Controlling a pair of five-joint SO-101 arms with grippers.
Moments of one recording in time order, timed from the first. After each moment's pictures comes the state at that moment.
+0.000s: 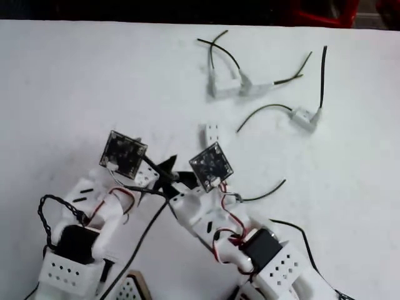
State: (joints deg) left arm 13.1 -80.4 70.9 47.8 -10.6; right arm -46.8 -73.2 72.5 37.4 -6.4
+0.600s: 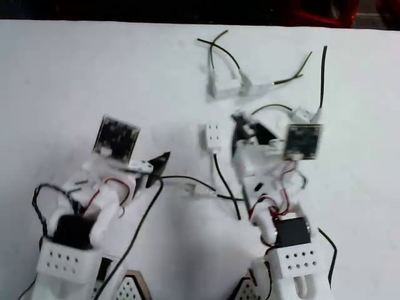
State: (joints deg) left arm 8.2 -71.1 63.6 51.6 -9.2; right arm -9.8 -73.3 72.5 21.7 -13.7
